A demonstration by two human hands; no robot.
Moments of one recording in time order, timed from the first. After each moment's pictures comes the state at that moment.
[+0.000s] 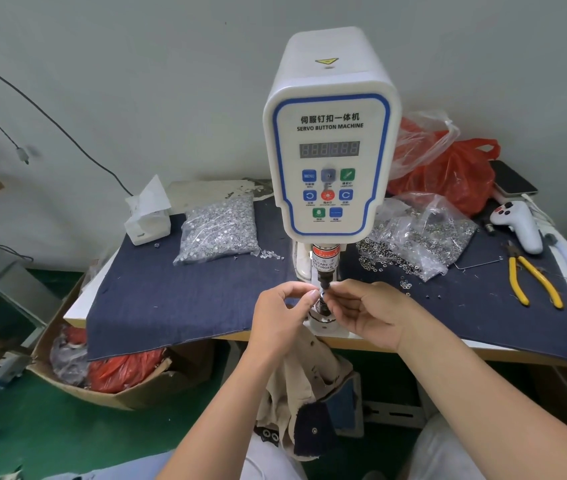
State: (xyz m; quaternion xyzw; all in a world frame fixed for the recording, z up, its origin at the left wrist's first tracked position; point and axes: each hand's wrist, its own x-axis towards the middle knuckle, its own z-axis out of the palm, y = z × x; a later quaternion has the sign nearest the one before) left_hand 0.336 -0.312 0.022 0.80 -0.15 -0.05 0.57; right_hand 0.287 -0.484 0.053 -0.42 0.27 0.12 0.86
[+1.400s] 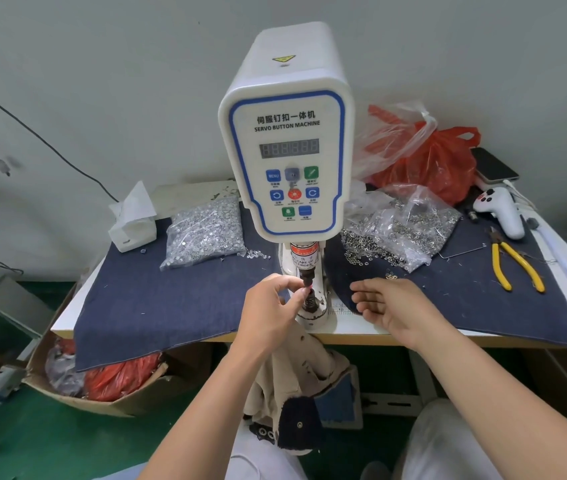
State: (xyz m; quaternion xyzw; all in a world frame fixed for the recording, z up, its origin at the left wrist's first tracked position) left_hand 0.335 -0.321 0.041 0.87 -0.19 -0.04 0.45; right_hand 0.266 -0.530 0.033 -0.53 0.33 0.02 0.78
